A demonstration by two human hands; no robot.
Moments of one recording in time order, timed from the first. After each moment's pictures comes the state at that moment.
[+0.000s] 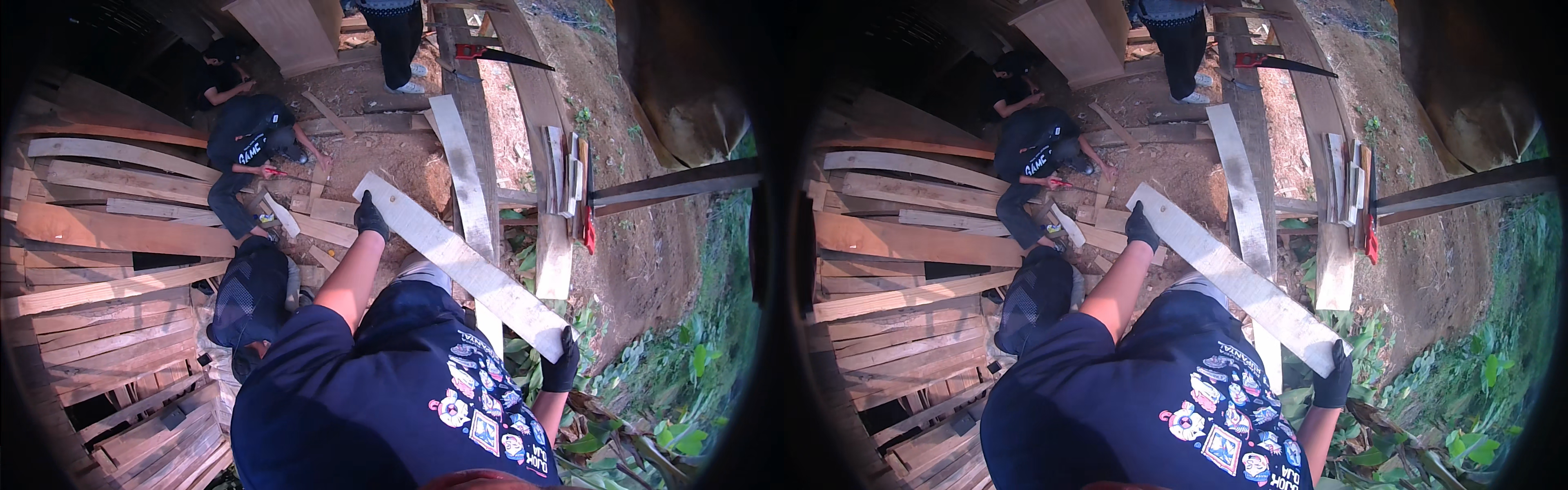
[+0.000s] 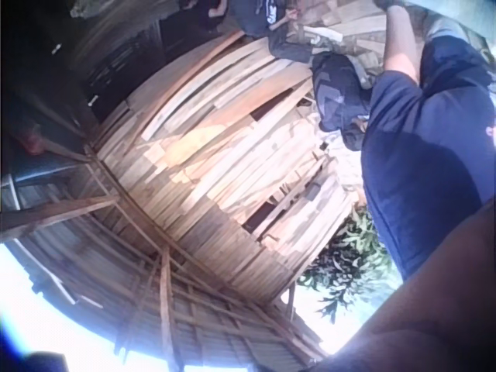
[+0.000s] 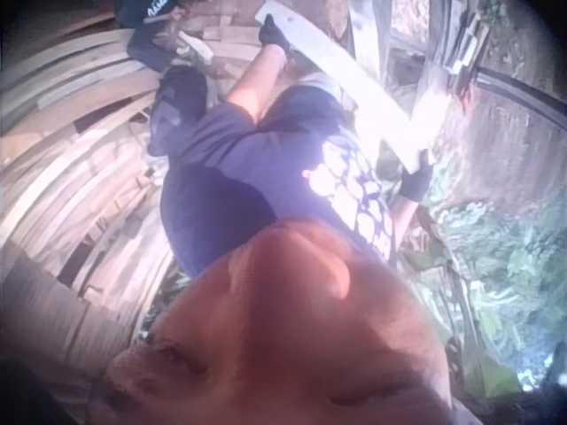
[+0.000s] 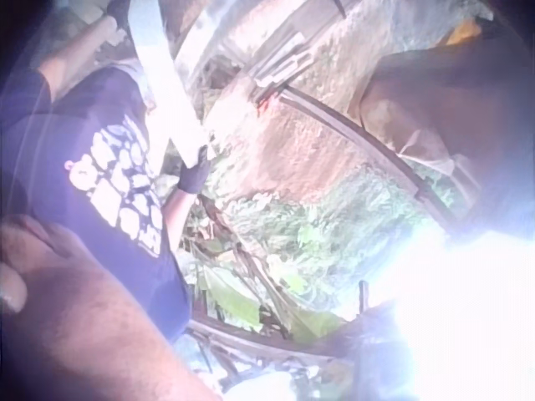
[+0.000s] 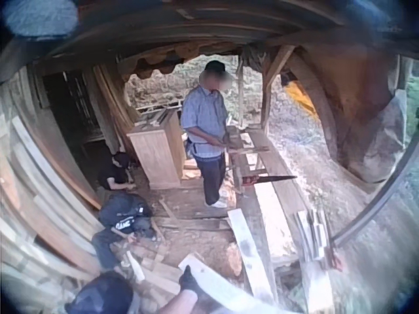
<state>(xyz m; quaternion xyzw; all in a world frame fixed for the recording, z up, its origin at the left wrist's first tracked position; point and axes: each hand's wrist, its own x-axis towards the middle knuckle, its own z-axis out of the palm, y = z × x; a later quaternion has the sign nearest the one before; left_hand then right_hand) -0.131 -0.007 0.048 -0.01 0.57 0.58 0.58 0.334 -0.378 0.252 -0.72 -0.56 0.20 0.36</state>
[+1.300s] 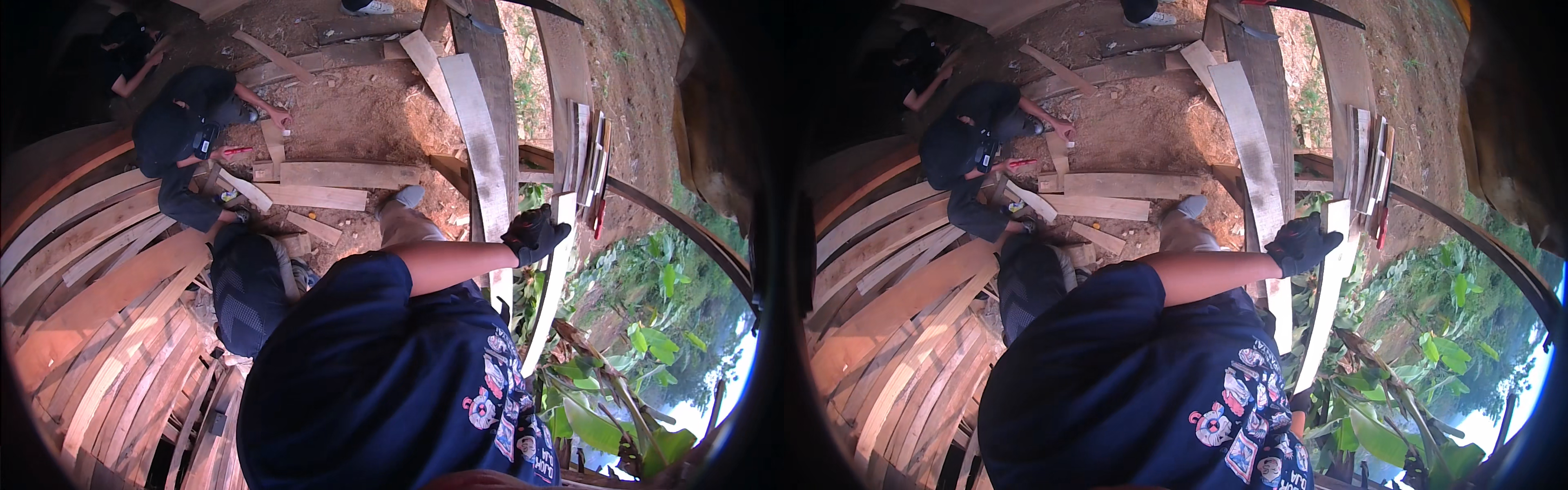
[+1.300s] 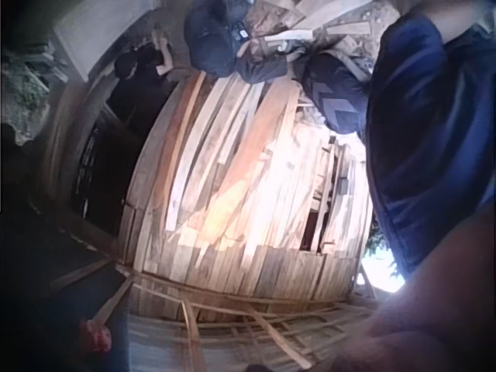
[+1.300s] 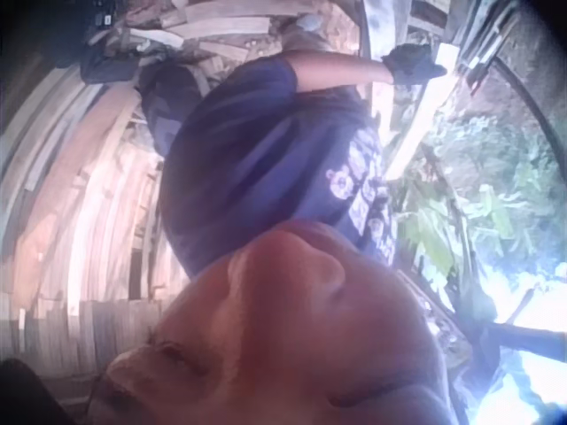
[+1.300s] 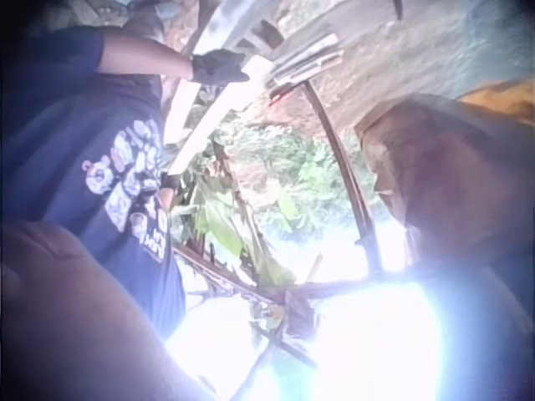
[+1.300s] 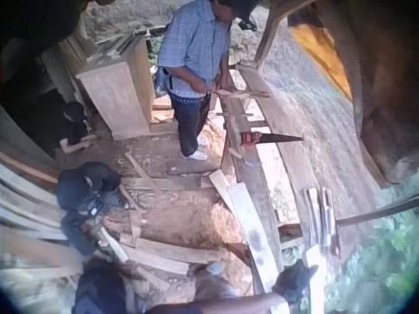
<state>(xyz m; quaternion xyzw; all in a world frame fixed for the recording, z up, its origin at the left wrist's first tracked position) 0.102 0.064 0.195 0.62 0.43 0.12 0.64 0.247 -0.463 0.220 -0.94 0.25 0.21 0.04</state>
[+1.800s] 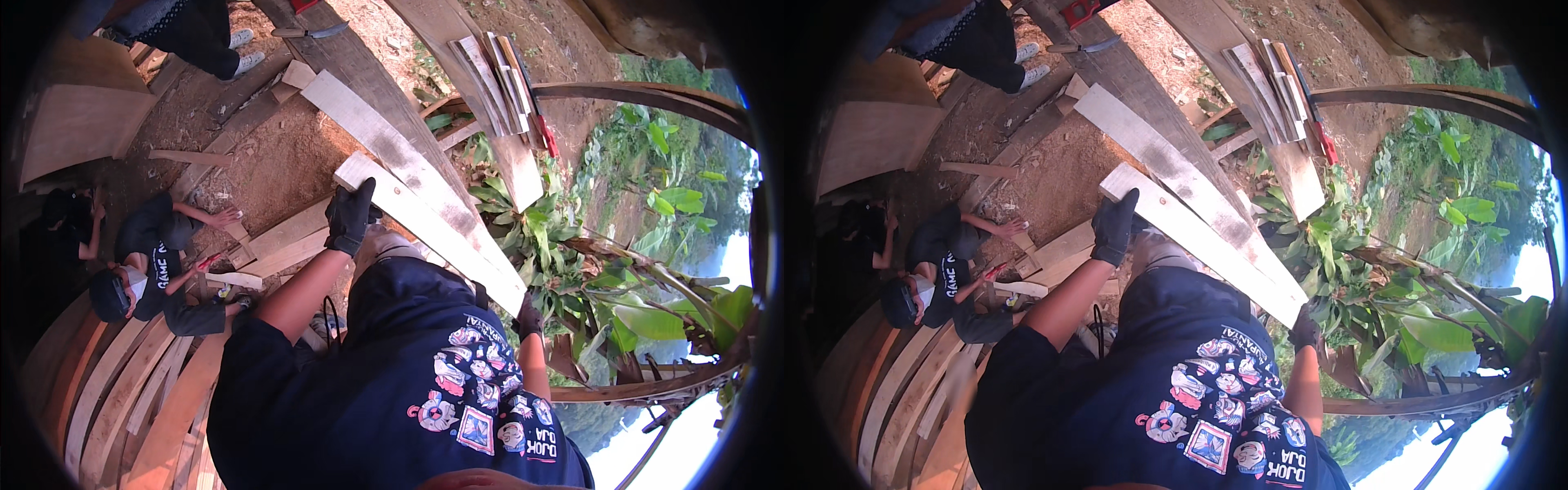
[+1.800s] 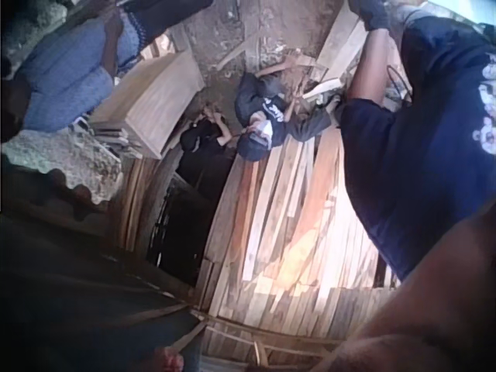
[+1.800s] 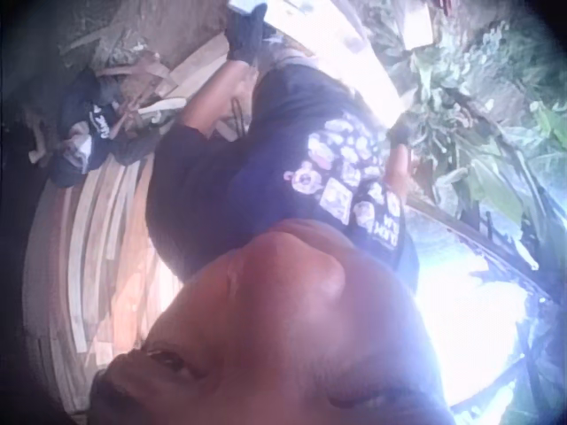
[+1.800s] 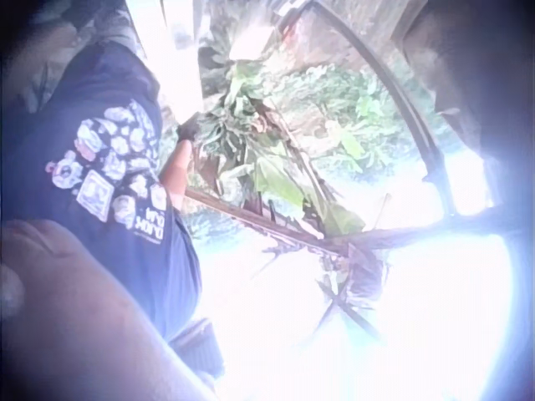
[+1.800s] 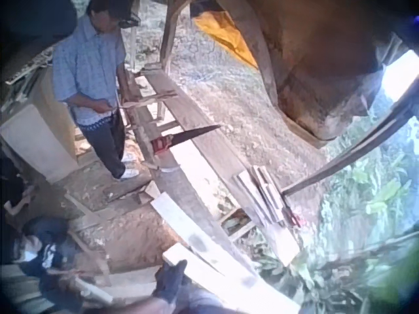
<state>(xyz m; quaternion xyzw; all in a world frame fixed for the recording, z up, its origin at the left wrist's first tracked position) -0.063 0.160 0.130 0.42 0.57 0.16 0.69 0.152 -0.349 0.193 -0.91 0.29 0.28 0.11</state>
